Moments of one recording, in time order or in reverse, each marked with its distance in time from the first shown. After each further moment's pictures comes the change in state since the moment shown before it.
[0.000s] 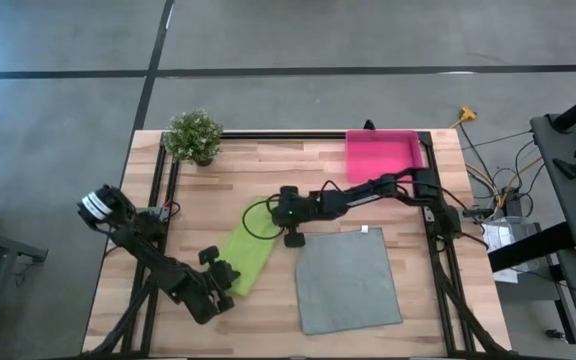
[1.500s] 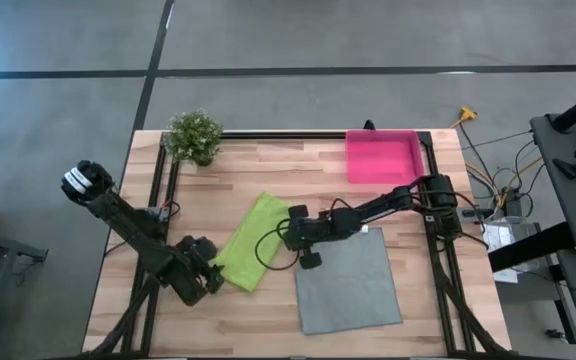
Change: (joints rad) left arm 0.046 -0.308 -0.053 -0.398 0.198 -0.455; right arm 0.165 -0.105 -0.132 -0.057 0.036 0.020
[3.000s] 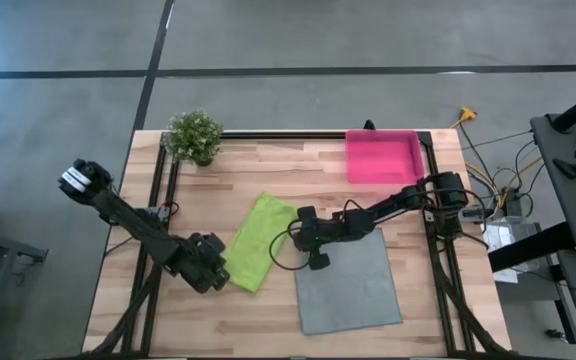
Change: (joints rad) left arm 0.126 -0.022 -0.047 0.149 0.119 0.184; right arm 0.003 -0.082 -0.187 0.193 -0.009 -0.003
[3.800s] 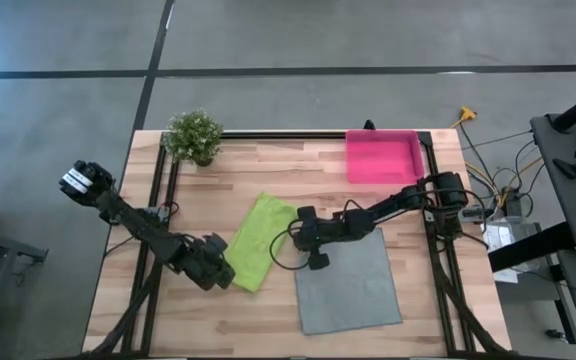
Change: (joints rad) left arm 0.037 0.016 -0.021 0.117 0.094 -0.128; right arm 0.000 0.000 -0.008 0.027 0.001 -0.003
